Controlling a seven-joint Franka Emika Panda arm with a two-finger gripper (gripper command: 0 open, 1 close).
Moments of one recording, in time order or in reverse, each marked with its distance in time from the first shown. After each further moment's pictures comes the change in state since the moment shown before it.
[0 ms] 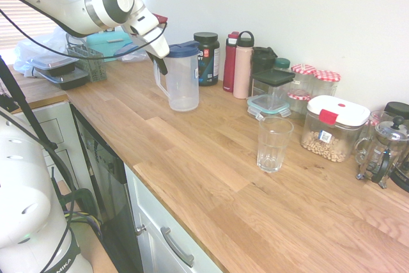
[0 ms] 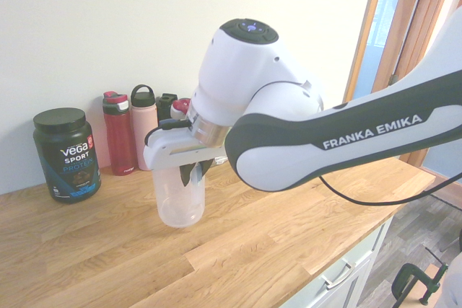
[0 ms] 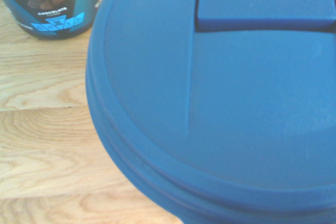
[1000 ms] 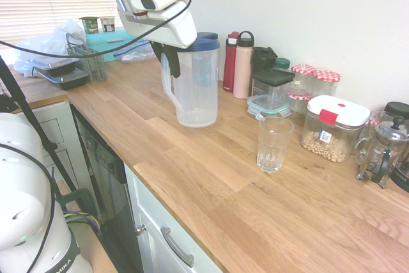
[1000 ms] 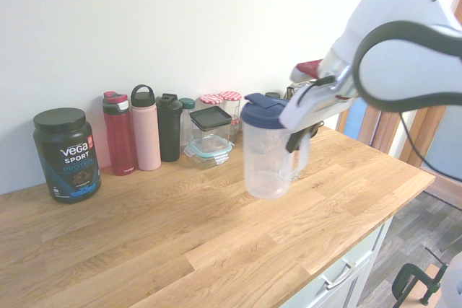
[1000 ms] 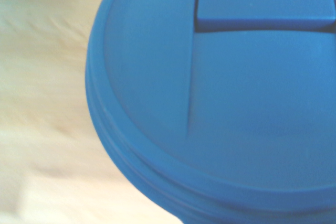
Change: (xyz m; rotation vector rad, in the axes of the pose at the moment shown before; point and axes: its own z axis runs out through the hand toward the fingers) arm 0.111 0.147 -0.103 -0.028 -0.061 -0.137
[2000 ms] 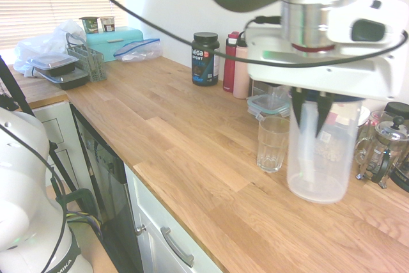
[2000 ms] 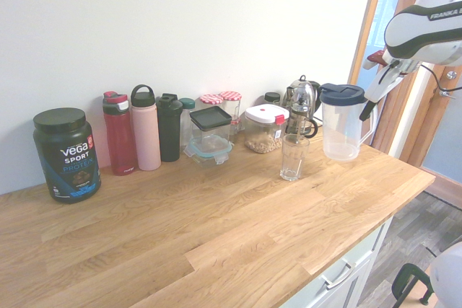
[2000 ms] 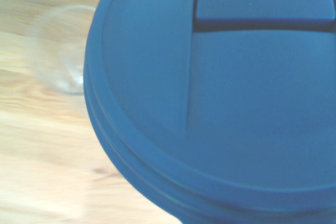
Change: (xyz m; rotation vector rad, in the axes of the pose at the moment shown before) arm 0.240 0.231 -0.009 -0.127 -0.044 -0.109
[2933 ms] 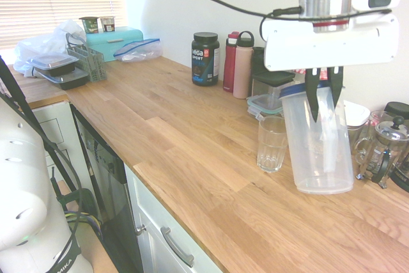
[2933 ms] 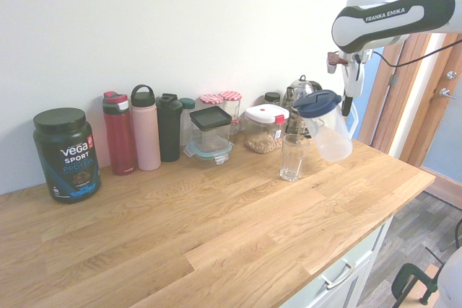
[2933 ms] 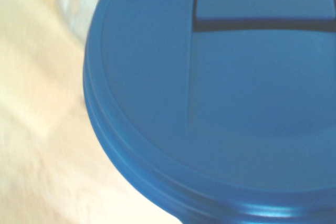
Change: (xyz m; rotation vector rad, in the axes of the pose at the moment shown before) arm 0.096 -0.054 0.052 -0.178 -0.218 -0.460
